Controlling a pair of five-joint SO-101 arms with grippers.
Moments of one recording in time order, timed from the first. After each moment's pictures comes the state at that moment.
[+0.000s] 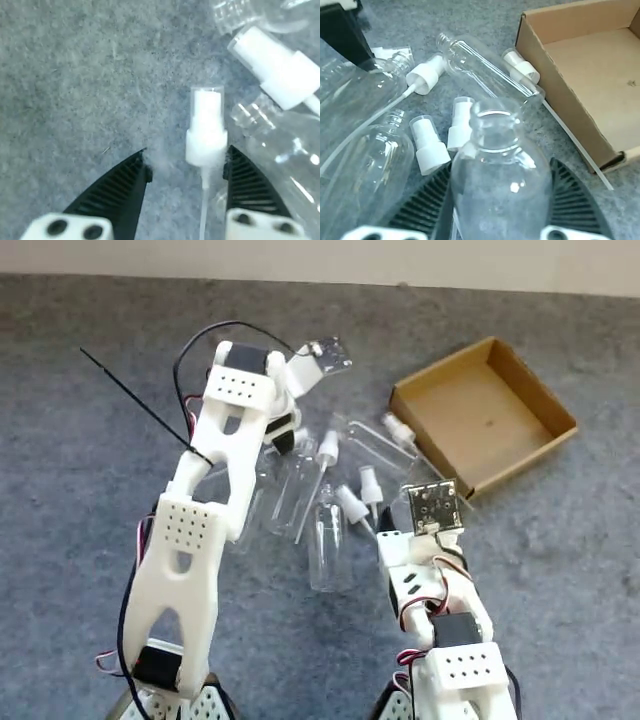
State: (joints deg) left arm 8.0 60.9 -67.6 91.6 -41.7; right arm -12.1 -74.7 95.0 21.4 5.8
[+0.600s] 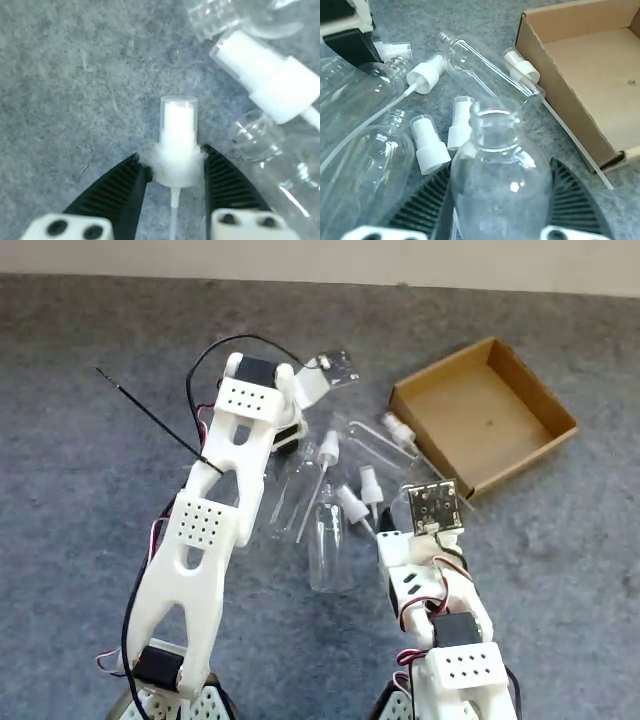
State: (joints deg) left arm 8.8 71.9 -81.3 95.9 -41.7; right arm -12.1 -74.7 95.0 21.4 5.8
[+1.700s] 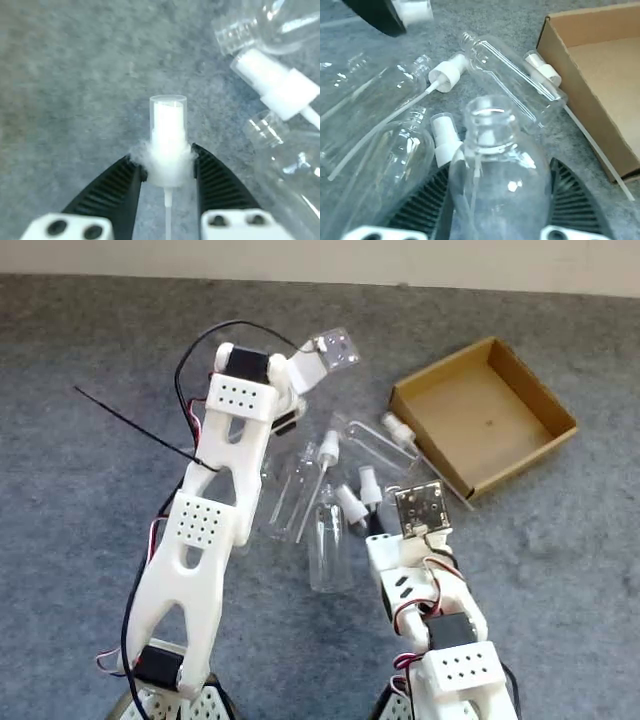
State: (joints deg) left arm 8.7 71.0 -92.2 99.9 -41.7; right arm -16.2 -74.7 95.0 21.4 5.8
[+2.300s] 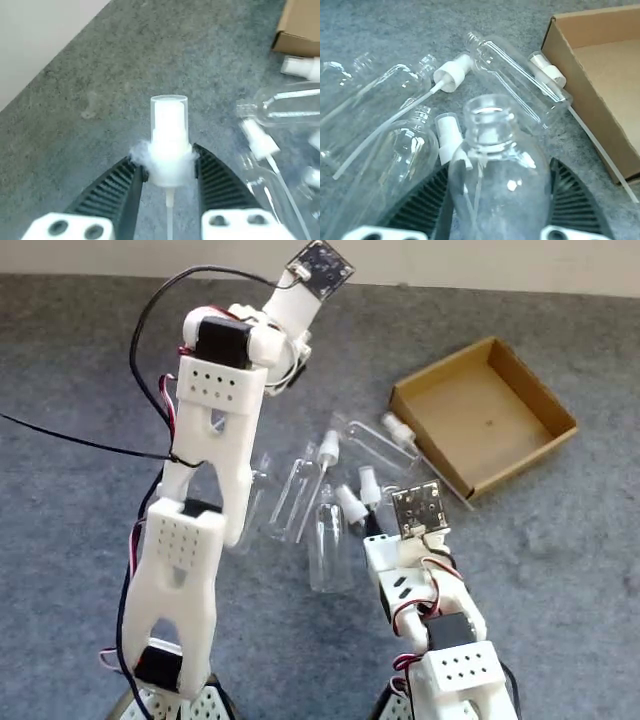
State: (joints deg) left arm 10.4 45.8 -84.7 101.1 -21.6; right arm -16.7 -74.7 95.0 21.4 5.8
